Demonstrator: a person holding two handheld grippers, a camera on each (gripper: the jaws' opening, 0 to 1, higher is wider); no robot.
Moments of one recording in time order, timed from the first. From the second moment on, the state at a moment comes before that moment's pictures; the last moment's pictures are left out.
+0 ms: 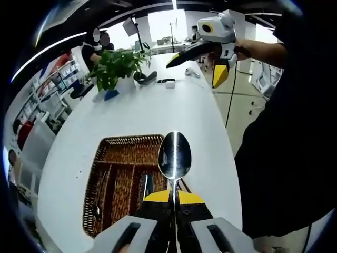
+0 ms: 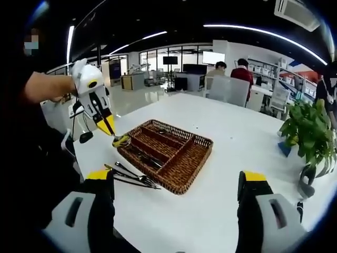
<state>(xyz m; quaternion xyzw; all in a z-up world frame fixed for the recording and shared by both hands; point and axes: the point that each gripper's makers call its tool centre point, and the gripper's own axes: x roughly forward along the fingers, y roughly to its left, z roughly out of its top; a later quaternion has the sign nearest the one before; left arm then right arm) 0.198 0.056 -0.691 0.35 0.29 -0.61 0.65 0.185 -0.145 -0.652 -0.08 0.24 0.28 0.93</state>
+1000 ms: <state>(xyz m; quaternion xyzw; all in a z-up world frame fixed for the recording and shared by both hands) 0.242 0.061 -0.707 0.35 0.29 -0.61 0.64 0.202 -0.130 -0.659 -0.08 0.26 0.28 0.92</state>
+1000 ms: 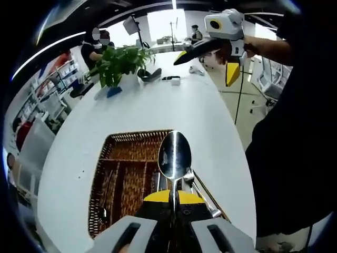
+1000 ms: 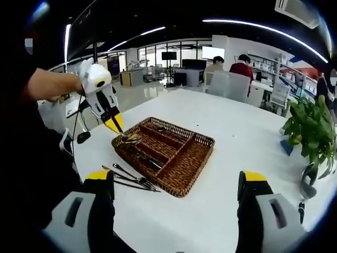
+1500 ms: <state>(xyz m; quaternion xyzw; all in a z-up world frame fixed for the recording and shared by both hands) 0.280 0.062 -0.709 0.35 0.29 -0.61 0.64 0.215 -0.126 -0.662 -0.07 0.27 0.27 0.92</state>
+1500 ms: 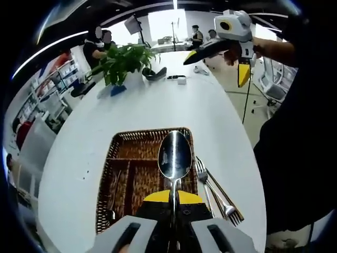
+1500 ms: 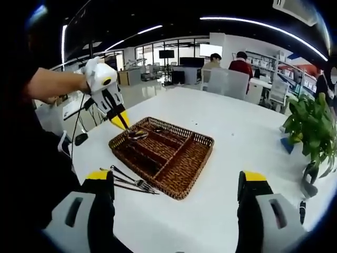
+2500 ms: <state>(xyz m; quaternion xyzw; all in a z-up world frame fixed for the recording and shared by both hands) 0.390 0.064 -0.707 0.36 0.28 -0.60 0.65 0.227 -0.128 -0.669 -0.06 0.29 0.25 0.92</state>
